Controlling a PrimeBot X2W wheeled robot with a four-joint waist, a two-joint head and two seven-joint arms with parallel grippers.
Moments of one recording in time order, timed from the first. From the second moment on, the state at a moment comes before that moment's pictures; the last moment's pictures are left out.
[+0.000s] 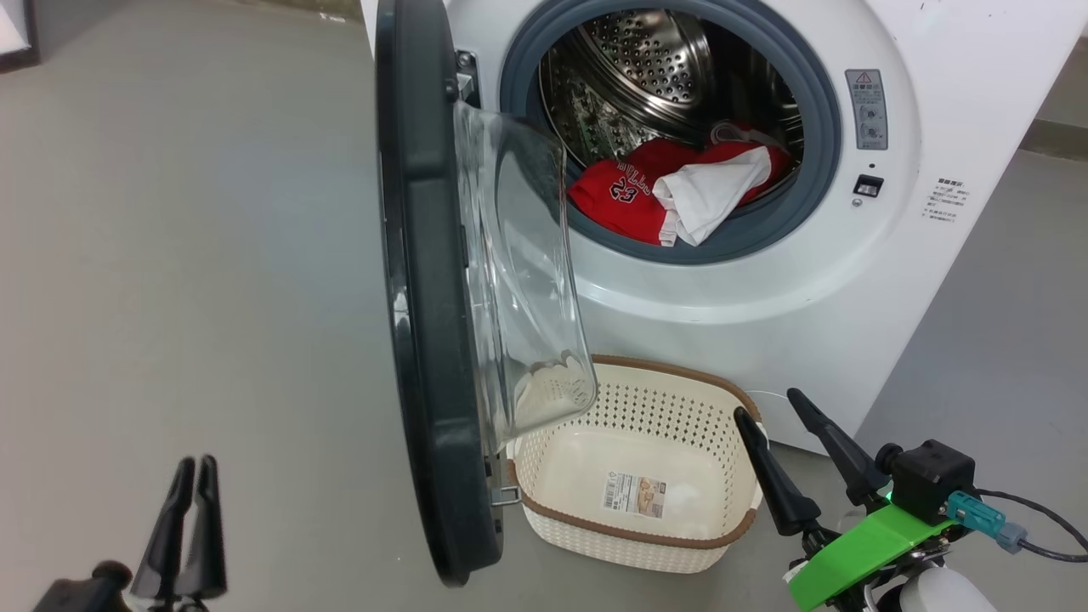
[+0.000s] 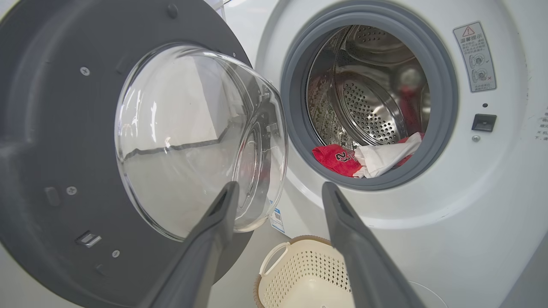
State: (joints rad) left arm 0.04 0.07 0.05 0.08 -0.27 -0.13 -0.25; right arm -0.16 -0.22 0.27 0.24 0.43 0.13 -0.25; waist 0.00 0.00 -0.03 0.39
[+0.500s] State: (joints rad) left arm -0.04 0.08 0.02 -0.20 -0.26 -0.13 -0.25; right arm -0.16 -0.22 0.27 0.24 0.43 0.13 -0.25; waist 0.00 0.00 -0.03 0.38
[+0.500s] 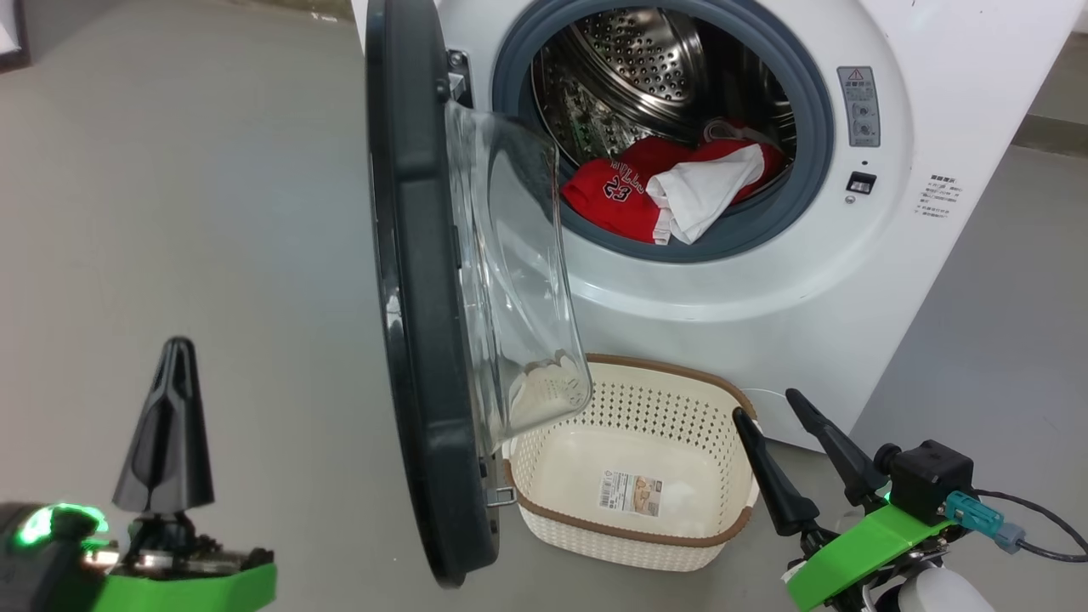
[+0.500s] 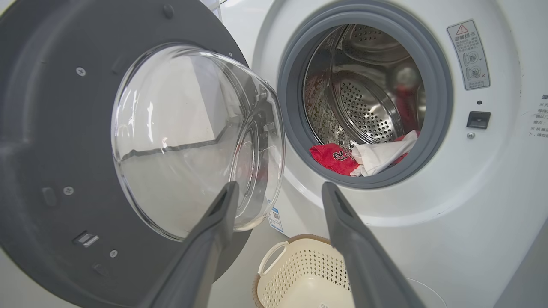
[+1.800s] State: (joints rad) left arm -0.02 0.08 -0.45 -0.09 -0.38 -0.13 -0.12; right arm -0.17 -0.21 0.28 0.24 0.43 0.13 -0.25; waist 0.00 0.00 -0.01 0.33
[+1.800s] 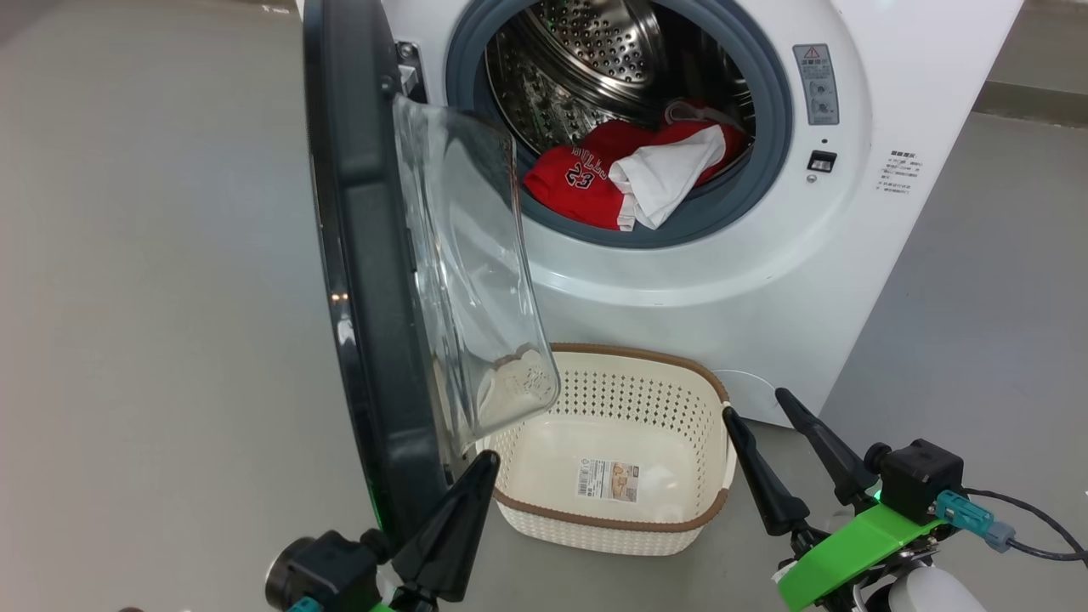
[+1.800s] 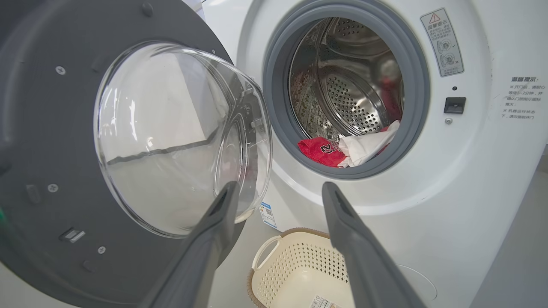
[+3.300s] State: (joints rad) left arm -0.07 0.17 -0.27 0.03 -0.46 -0.06 -0.13; right arm -0.18 -0.21 0.29 0.24 0.43 0.13 -0.25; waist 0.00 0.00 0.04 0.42
